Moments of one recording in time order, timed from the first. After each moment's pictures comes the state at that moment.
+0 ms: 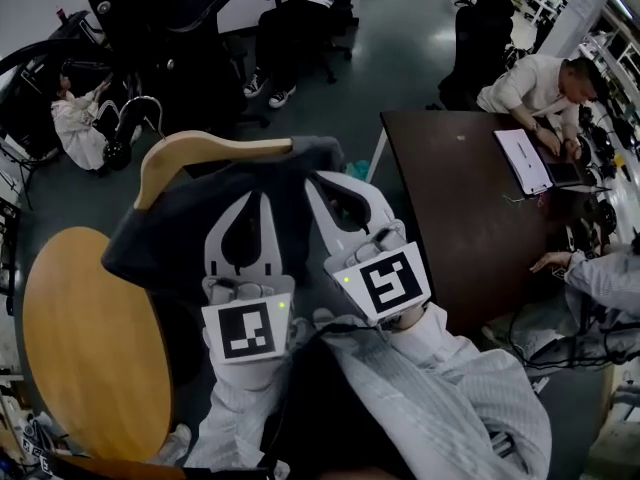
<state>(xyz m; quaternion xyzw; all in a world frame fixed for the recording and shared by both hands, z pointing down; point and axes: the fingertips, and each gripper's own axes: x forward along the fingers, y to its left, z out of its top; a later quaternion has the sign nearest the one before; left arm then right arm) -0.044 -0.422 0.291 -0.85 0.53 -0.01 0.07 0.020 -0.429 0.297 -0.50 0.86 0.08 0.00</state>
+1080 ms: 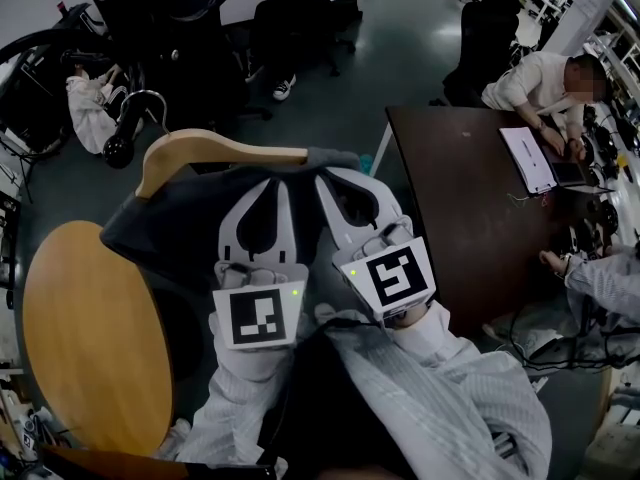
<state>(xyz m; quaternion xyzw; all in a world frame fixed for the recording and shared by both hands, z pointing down) -0.026 -0.438 0.300 -0.86 0.51 -0.01 0.06 0.027 -0.441 0.315 -0.51 0.86 0.07 -0.03</state>
